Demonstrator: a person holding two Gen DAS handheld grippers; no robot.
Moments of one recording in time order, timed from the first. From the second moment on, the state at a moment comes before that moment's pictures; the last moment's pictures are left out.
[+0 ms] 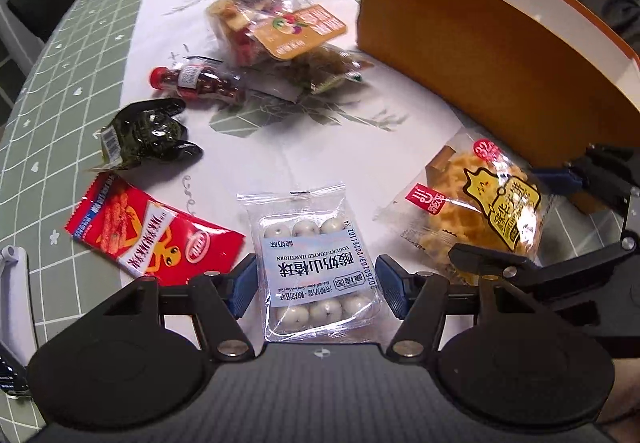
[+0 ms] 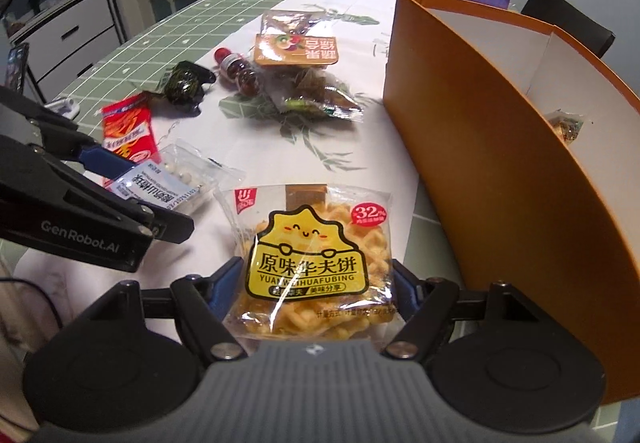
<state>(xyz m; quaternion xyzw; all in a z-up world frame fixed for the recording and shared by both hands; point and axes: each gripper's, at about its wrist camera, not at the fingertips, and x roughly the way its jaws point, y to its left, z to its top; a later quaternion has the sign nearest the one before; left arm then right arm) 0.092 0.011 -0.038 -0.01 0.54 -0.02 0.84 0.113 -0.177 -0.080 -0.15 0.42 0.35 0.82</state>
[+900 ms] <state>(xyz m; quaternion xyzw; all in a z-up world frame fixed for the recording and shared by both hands) 0.108 -0.058 0.076 0.14 0.58 -0.15 0.79 0.099 -0.233 0.046 -0.29 0.38 0.38 0.79</state>
